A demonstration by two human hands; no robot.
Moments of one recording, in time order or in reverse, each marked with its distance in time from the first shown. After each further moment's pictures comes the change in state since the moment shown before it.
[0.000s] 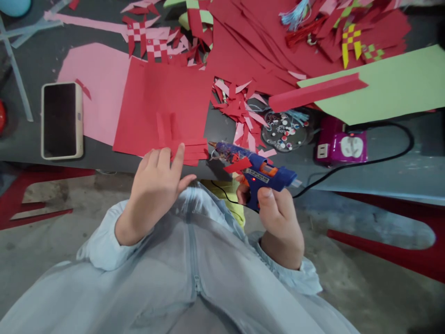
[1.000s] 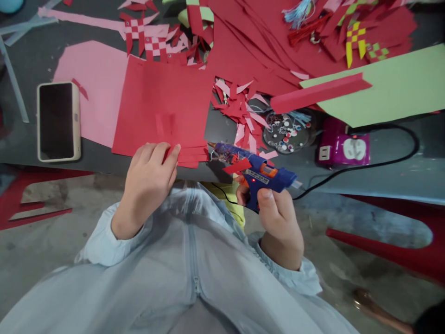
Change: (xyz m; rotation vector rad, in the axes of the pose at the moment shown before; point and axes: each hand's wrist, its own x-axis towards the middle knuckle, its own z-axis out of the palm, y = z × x) left_hand 0.007 -0.018 0.007 -0.100 0.048 -0.009; right_hand 0.006 -0.003 0.001 -0.033 -0.003 -0.005
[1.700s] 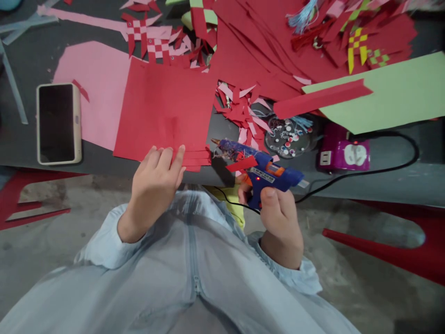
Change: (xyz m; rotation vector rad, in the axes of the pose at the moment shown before) left_hand 0.000 0.011 0.003 0.061 -0.016 -0.027; right_hand 0.011 -0.004 0.004 0.049 0.028 -0.015
